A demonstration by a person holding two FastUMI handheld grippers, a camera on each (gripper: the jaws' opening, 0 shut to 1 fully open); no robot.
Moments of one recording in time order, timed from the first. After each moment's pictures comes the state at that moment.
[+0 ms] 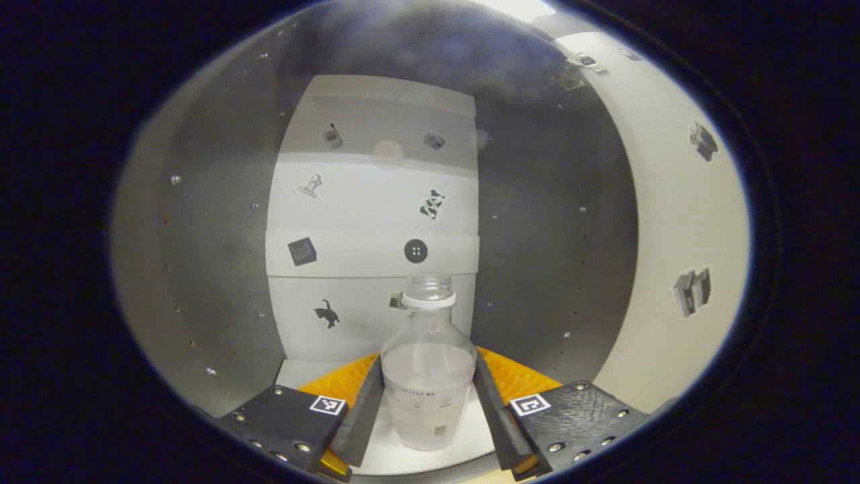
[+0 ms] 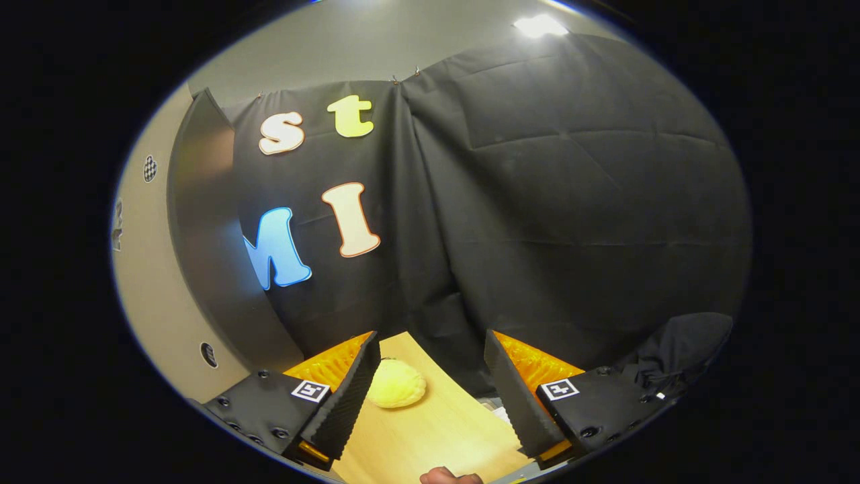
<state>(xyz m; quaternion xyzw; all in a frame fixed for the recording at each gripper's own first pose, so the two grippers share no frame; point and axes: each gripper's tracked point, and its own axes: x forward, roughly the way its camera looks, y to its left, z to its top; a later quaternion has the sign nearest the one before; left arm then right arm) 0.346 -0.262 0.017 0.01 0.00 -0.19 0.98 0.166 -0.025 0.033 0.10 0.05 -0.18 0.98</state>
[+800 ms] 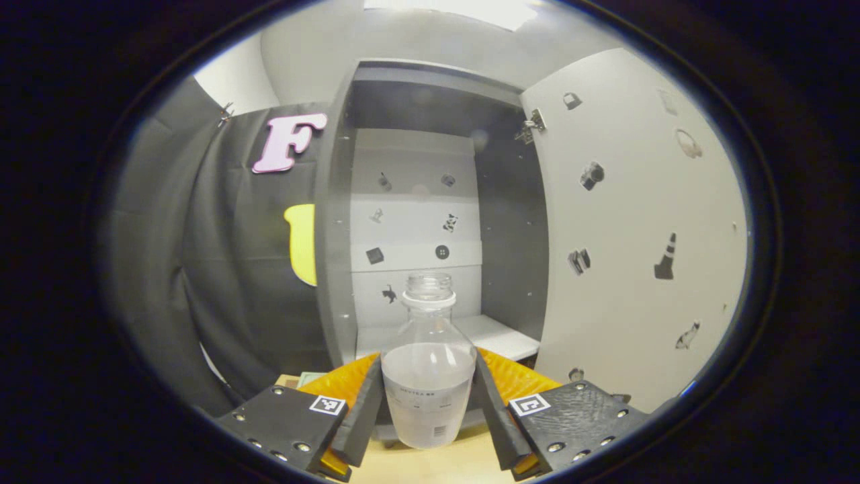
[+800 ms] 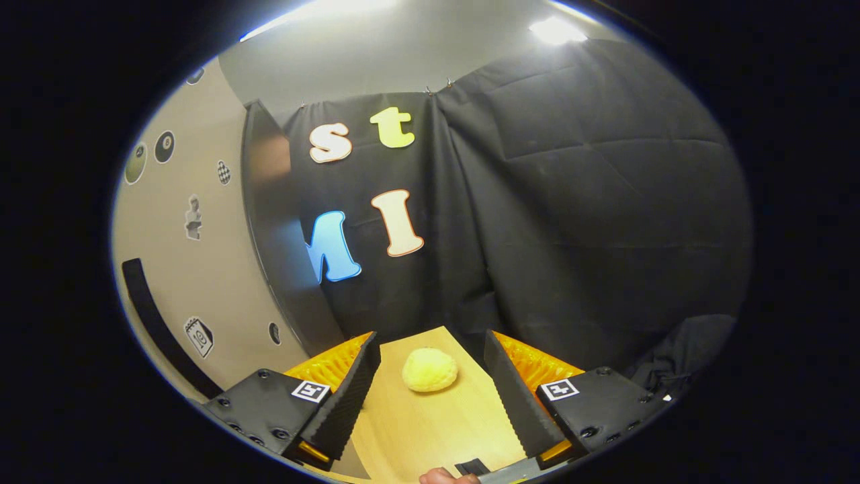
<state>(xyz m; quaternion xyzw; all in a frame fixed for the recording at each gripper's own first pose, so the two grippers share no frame) 0.119 -0.151 -0.006 0.04 -0.02 -0.13 0.99 0.086 0.034 0.041 0.09 0.04 -0.09 0.99</state>
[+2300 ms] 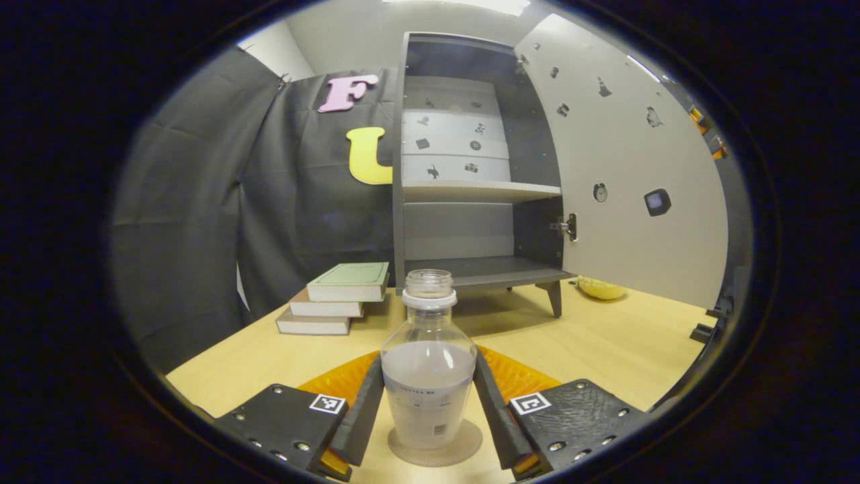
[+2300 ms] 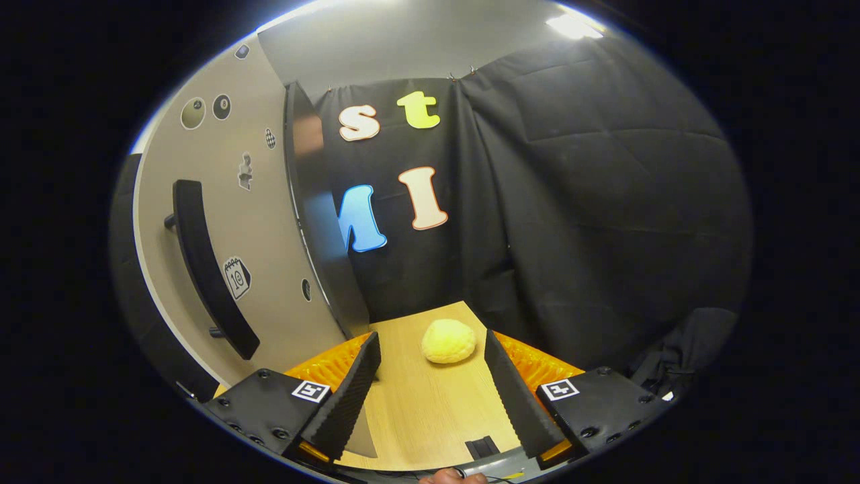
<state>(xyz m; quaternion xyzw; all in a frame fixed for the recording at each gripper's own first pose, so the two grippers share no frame) 0.027 -0.084 -0.354 0.02 0.02 -0.05 1.00 0.051 0.069 -0.008 0.07 0.08 -0.05 0.99</state>
